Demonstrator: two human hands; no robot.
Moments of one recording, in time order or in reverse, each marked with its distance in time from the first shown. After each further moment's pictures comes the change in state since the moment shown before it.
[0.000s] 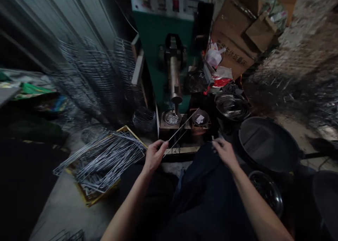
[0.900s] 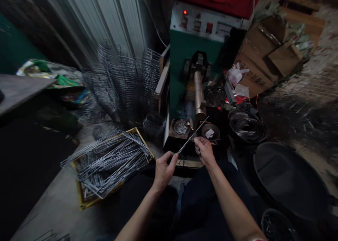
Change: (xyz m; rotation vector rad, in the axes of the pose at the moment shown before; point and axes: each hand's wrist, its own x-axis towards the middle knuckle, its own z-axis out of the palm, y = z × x) left_hand 0.003 -0.007 0.000 0.075 0.195 0.043; right_hand 0.075 -0.045 0.158 0.593 -0.246 0.040
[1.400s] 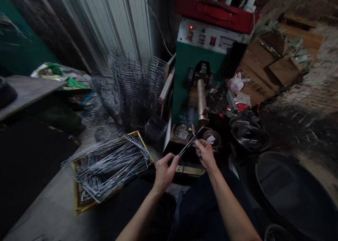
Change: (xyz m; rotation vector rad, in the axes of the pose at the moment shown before) left_hand 0.009 0.007 -0.001 0.046 0.049 -0.014; right_hand 0.012 -0.006 0.004 0.008 -0.054 -0.046
